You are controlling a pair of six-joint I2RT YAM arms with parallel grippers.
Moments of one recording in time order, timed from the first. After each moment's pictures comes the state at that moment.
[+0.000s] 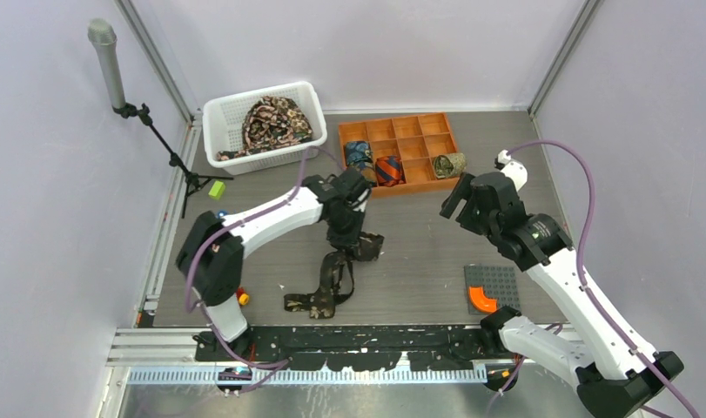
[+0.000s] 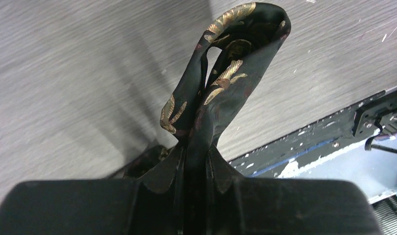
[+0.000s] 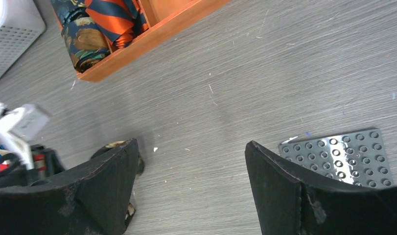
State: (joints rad) left arm -0.77 1.68 1.31 -0.89 0.18 -0.51; right arm 0.49 0.91 1.04 -0.86 0.37 0.77
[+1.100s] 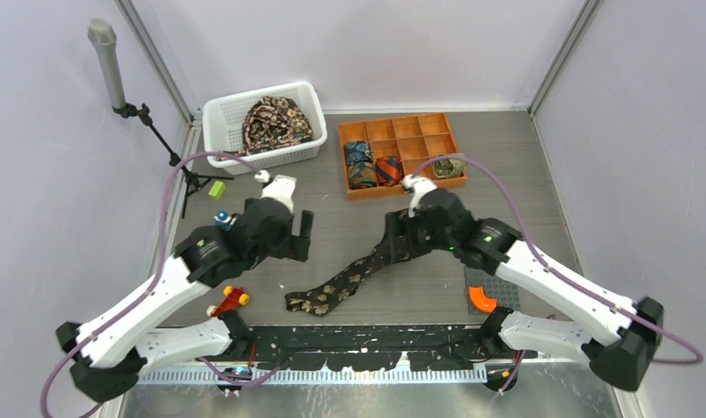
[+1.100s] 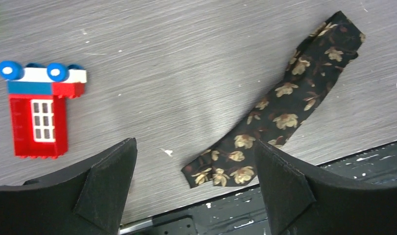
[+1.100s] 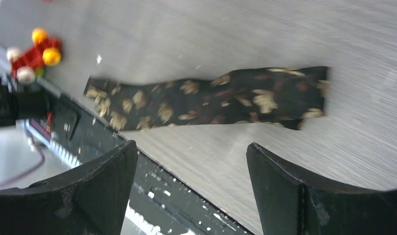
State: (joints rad) left arm -0.90 0.97 1.14 -0.98 -0.40 -0.48; right arm 0.77 1.00 0.92 -0.61 -0.03 0.50
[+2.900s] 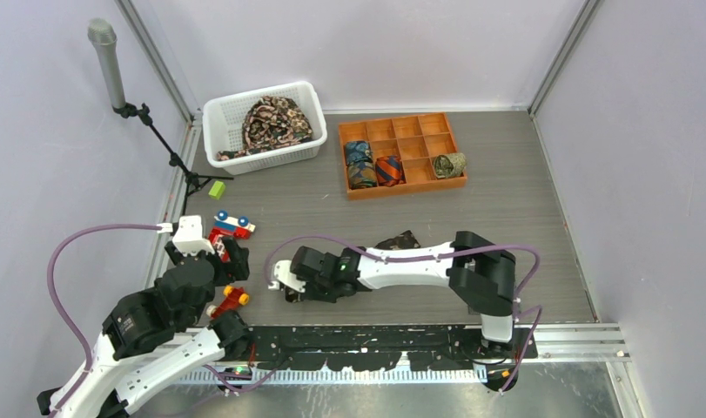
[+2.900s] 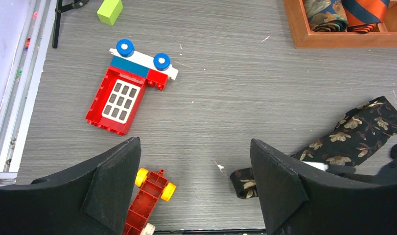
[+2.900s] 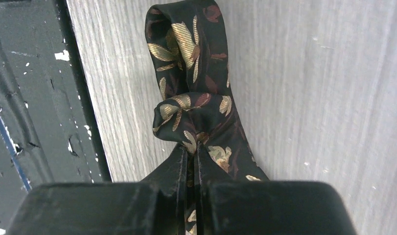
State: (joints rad) left arm -0.90 0.33 0.89 -1.12 -0.77 -0.58; right arm 1.30 1.91 1.29 -0.41 0.01 -0.23
